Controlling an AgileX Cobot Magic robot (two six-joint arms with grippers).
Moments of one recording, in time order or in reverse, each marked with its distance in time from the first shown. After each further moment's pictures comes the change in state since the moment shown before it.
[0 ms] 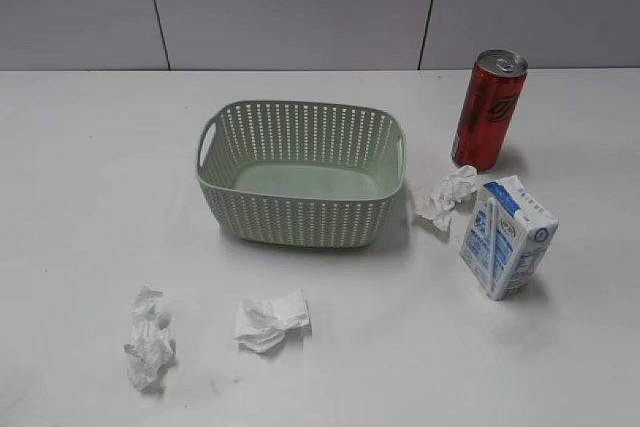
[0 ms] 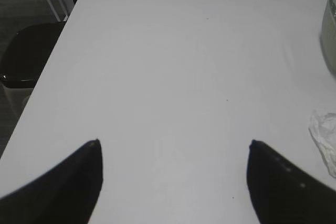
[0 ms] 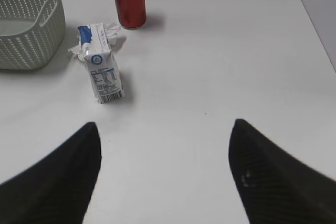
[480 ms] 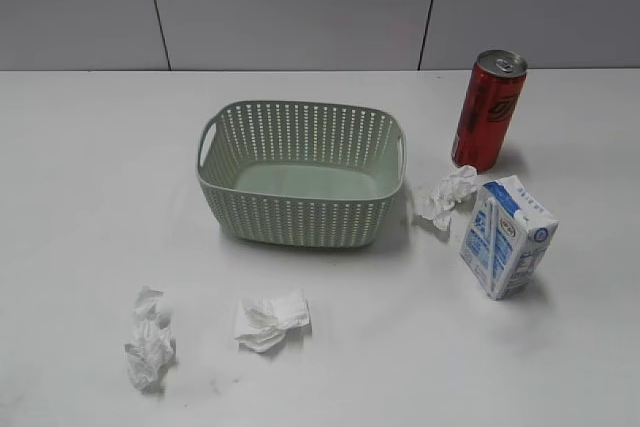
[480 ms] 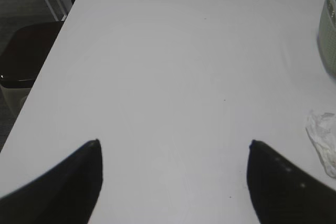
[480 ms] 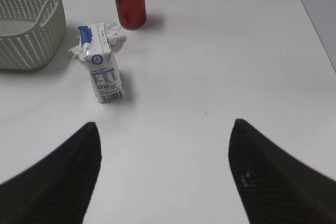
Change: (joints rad) left arm 0.000 0.000 0.000 -0.007 0.000 0.000; right arm 0.000 0.000 0.000 0.000 0.000 0.000
